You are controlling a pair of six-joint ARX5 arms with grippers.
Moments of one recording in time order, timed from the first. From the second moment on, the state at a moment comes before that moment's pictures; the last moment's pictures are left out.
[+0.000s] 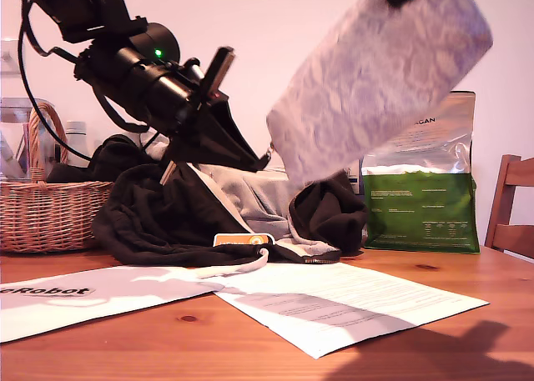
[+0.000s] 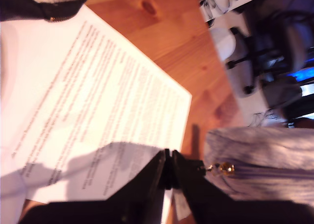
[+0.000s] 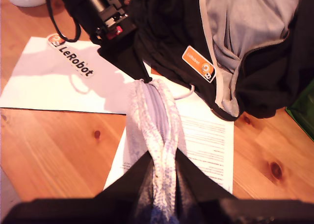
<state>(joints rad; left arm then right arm) -0.38 1.91 1.44 -0.55 0.81 -0.22 0.60 0.96 1.01 -0.61 -0.06 -0.19</state>
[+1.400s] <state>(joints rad) -0.31 1.70 1.45 -0.65 0.59 0.00 0.60 1.30 0.91 -0.18 -0.43 -0.37</state>
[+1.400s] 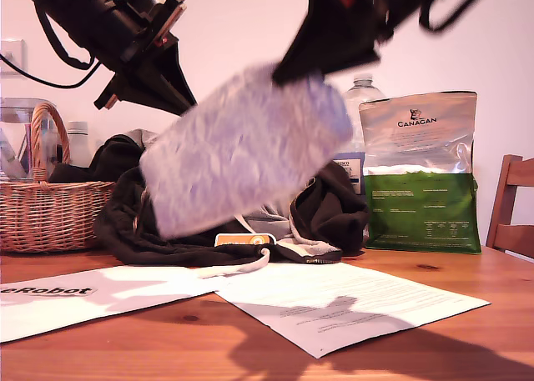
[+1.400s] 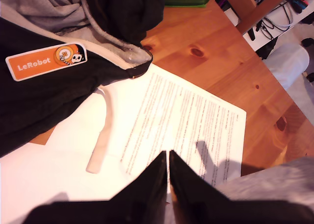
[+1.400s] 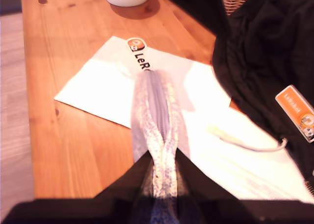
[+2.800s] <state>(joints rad) -0.38 1.70 1.45 -0.66 0.59 0.05 0.57 1.31 0.65 -0.21 -0.30 -0.39</state>
